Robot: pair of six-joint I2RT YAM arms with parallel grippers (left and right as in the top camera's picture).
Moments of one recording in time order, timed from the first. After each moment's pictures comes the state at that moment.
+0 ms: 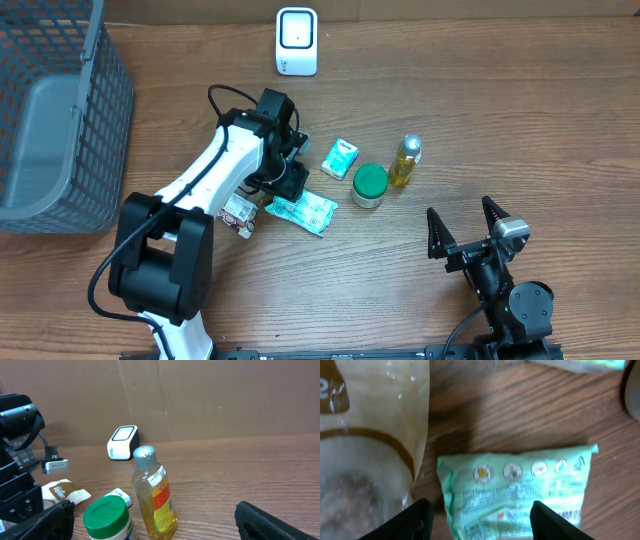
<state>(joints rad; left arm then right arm) -0.35 1.93 1.36 -0.93 0.16 0.05 0.16 0.01 0.02 -0.03 -0.09 0.17</state>
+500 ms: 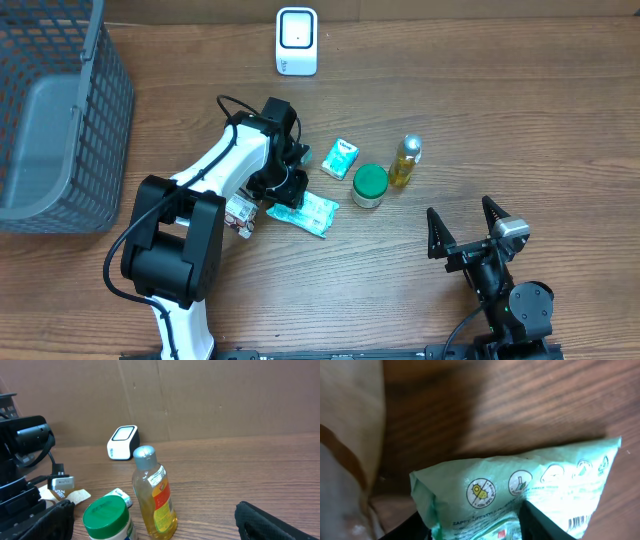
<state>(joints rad) -0.35 2.01 1.36 -0.98 0.24 0.02 0.16 0.01 0.02 -0.03 -0.09 0.17</state>
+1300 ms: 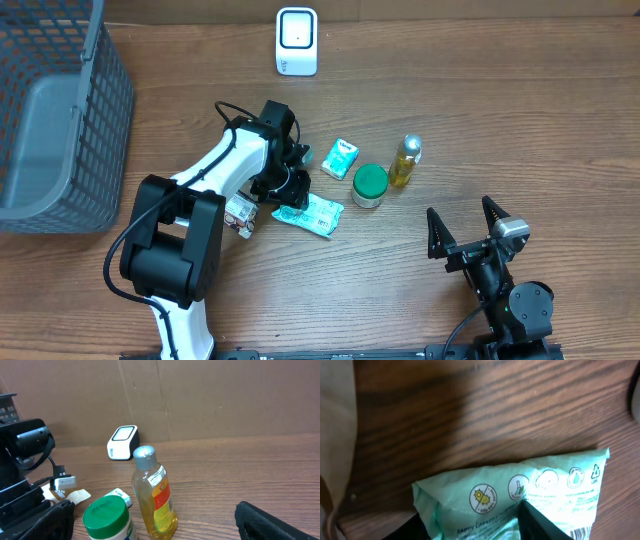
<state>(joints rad) -0.34 2.01 1.32 -0.88 0.31 -0.03 0.16 0.01 0.02 -0.03 -0.09 0.17</state>
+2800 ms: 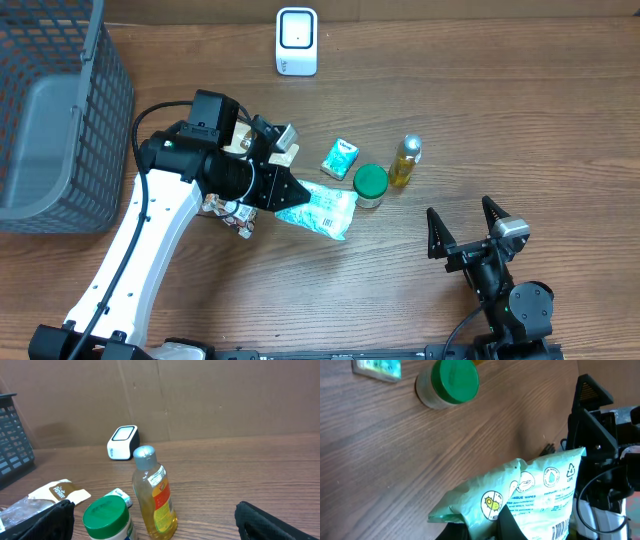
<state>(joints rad) -0.23 1.48 1.28 -1.11 0.78 0.02 0.16 0.01 0.02 -0.03 -0.09 0.17</state>
